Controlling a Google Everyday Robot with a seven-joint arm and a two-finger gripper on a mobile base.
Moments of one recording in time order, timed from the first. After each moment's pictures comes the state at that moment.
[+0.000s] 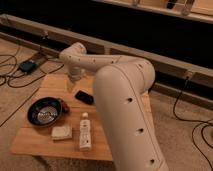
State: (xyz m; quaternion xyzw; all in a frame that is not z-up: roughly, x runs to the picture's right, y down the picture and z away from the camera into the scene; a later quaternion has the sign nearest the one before) arm -0.162 -0.012 0.895 -0.28 0.05 0.36 0.89
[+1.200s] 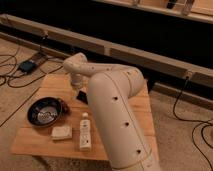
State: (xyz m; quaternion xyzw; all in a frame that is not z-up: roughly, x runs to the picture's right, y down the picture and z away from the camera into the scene) arm -0.163 0.041 0.946 -0.33 0.08 0.30 0.89
